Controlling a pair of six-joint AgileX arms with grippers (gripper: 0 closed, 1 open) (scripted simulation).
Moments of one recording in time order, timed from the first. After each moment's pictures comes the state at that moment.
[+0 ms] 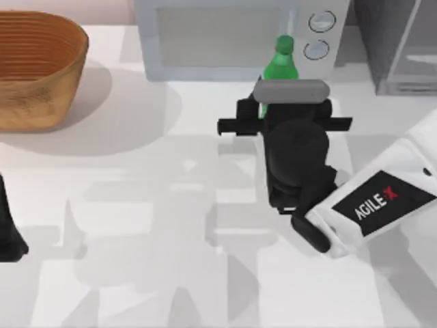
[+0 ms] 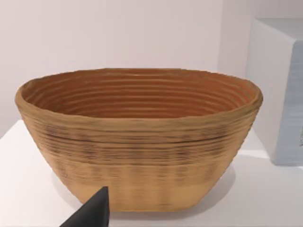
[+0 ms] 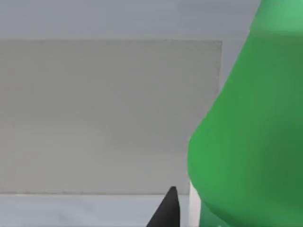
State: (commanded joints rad) left arm 0.00 0.00 0.00 0.00 0.00 0.00; right arm 0.69 2.23 0.97 1.25 0.71 0.02
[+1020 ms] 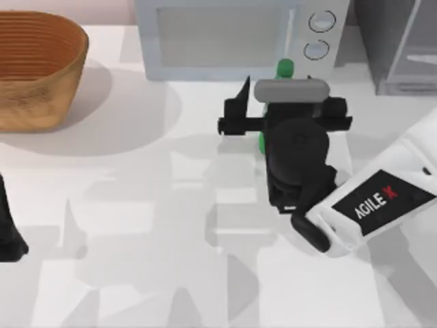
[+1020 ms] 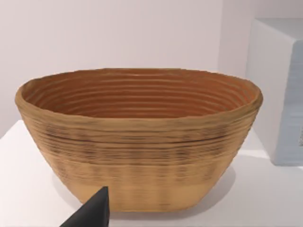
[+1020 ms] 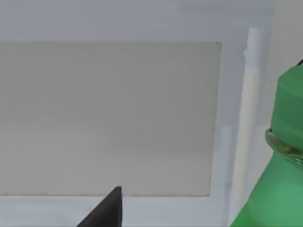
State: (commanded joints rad) left arm 0.00 0.00 0.00 0.00 0.00 0.00; right arm 0.69 2.23 0.97 1.25 0.71 0.02
